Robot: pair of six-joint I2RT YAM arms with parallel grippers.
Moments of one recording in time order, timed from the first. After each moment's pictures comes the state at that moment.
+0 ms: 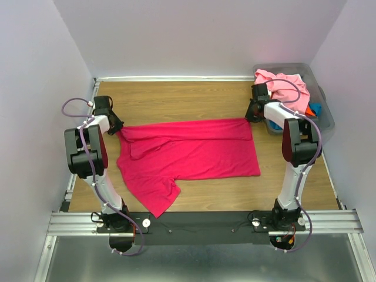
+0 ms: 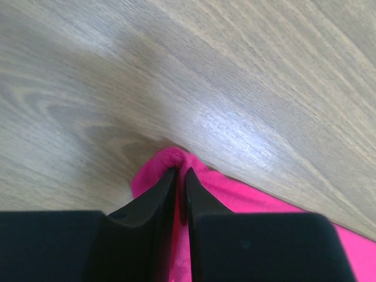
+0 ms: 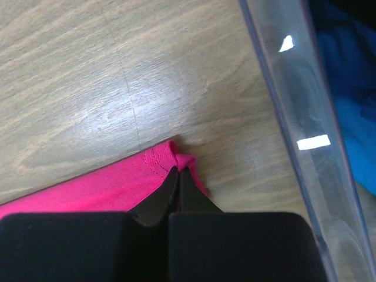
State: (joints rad) left arm 0.21 1.89 1.18 -0.21 -0.01 -0.51; right arm 0.13 2.04 1.44 -0.37 0.15 0.45
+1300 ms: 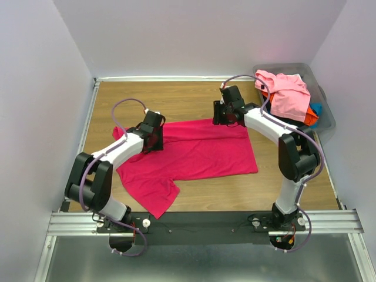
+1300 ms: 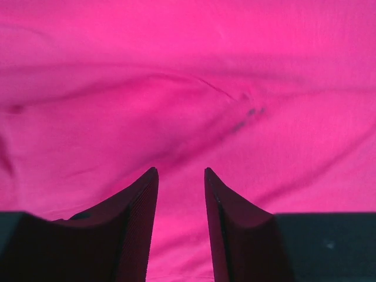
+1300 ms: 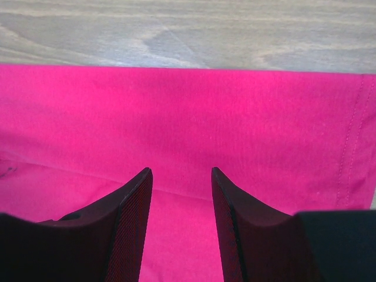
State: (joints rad) left arm -0.38 1.48 0.92 -0.43 -0.15 -0.38; right arm 0.46 1.87 1.40 -0.36 0.03 0.31
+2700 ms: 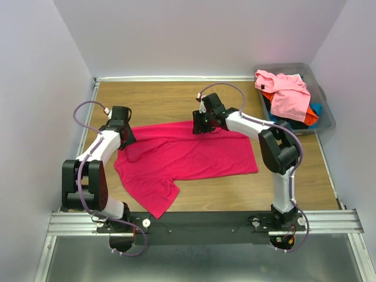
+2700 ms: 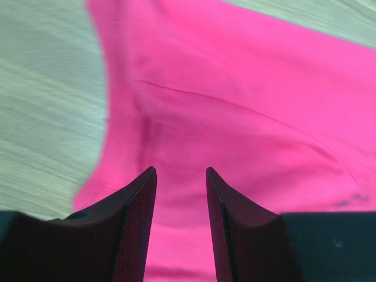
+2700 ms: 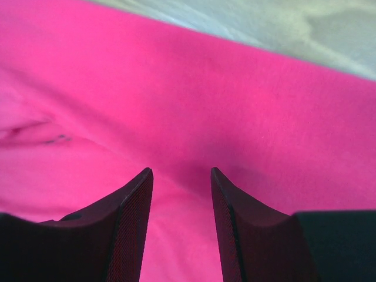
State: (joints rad) left arm -0.08 1.48 0.94 -0.48 -0.23 -0.44; right arm 0.57 2.03 1.48 -0.29 -0.16 0.29
